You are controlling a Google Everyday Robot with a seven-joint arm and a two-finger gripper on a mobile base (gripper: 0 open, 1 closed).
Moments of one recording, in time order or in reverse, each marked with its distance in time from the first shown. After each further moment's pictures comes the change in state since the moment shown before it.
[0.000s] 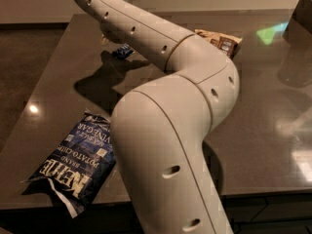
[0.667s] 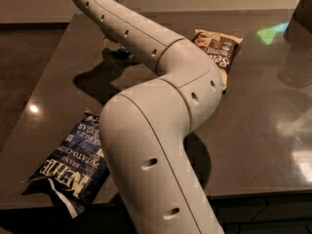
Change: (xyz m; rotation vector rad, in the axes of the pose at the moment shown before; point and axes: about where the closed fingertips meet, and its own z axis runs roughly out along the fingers) arm 0.015 -0.005 0.017 -0.041 0.024 -0.052
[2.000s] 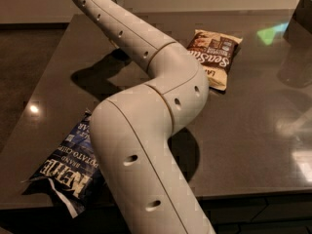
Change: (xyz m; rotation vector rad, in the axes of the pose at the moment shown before) arm 0.007 0.003 0.008 -0.061 -0.018 -0.039
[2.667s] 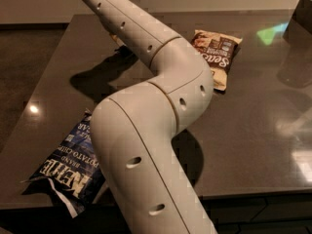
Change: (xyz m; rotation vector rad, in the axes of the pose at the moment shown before) arm -0.004 0.008 -0.034 0.010 -0.042 0.066
